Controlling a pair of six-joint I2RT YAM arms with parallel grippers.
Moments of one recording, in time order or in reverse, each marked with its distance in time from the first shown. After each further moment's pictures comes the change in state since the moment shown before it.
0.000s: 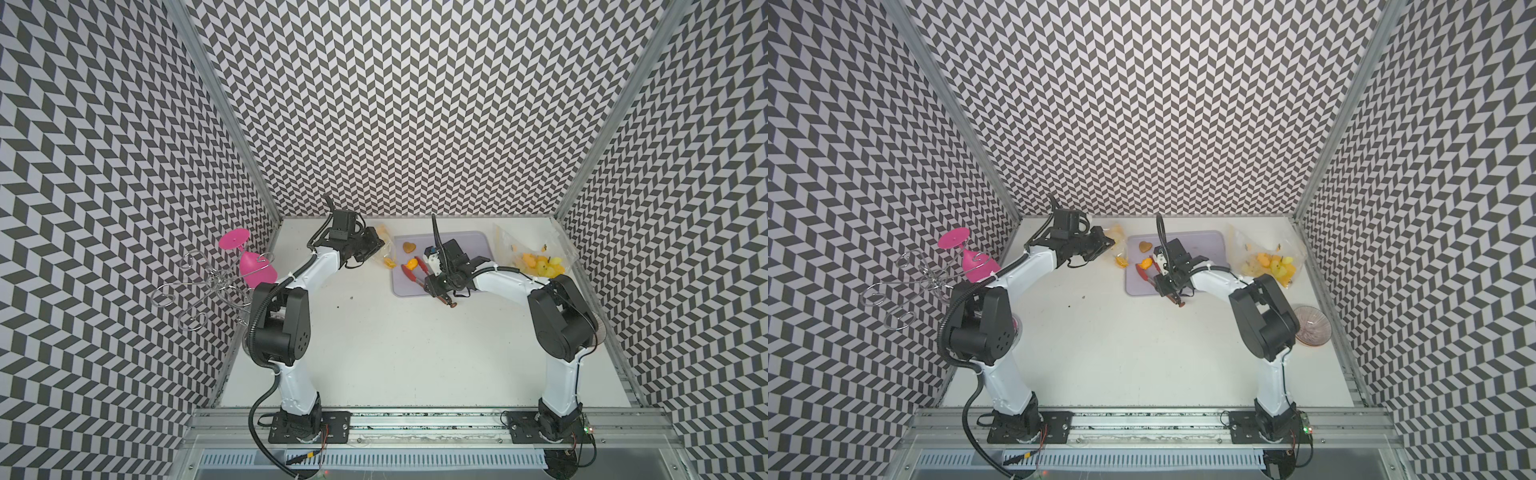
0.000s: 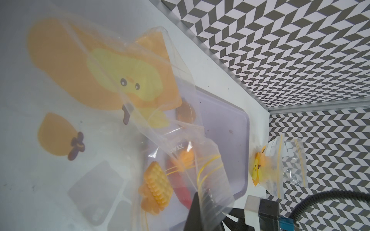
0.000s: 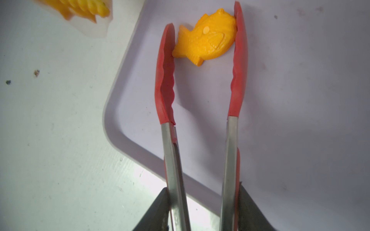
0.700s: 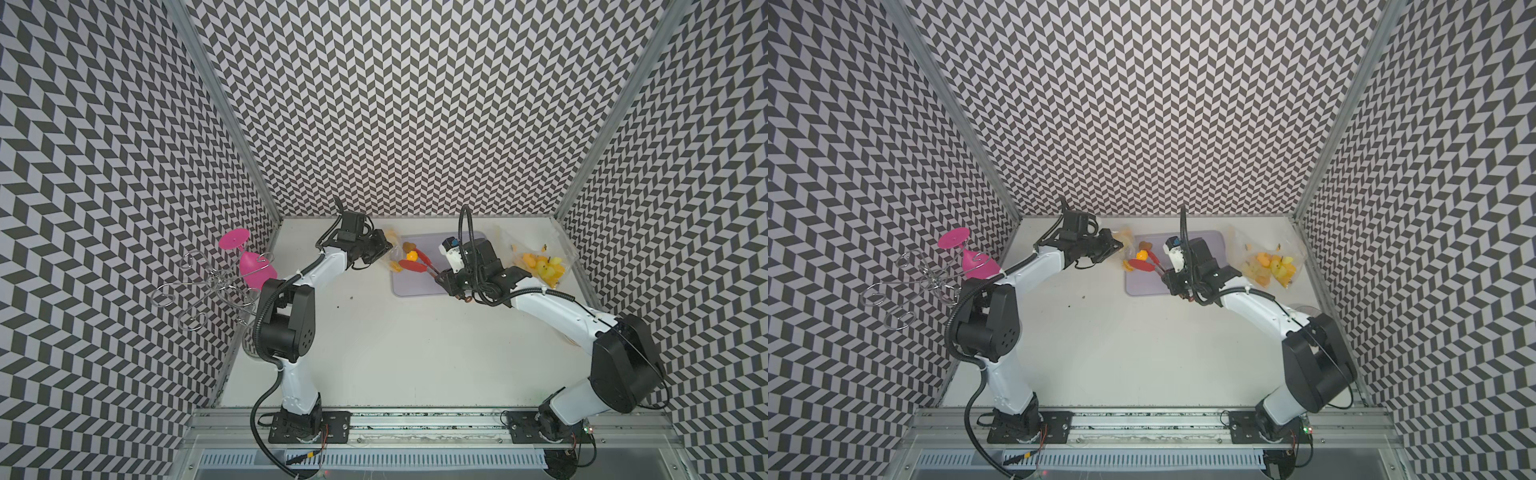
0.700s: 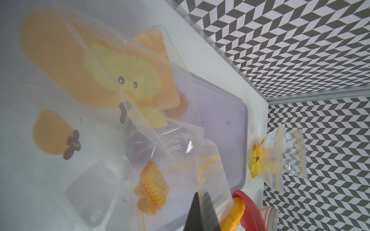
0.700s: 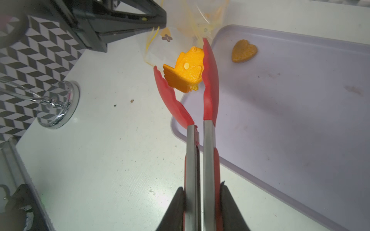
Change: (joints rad) left arm -0.042 0.038 0.011 0.018 0.015 -0.014; right arm -0.010 -0.365 -0.196 0.095 -0.117 0.017
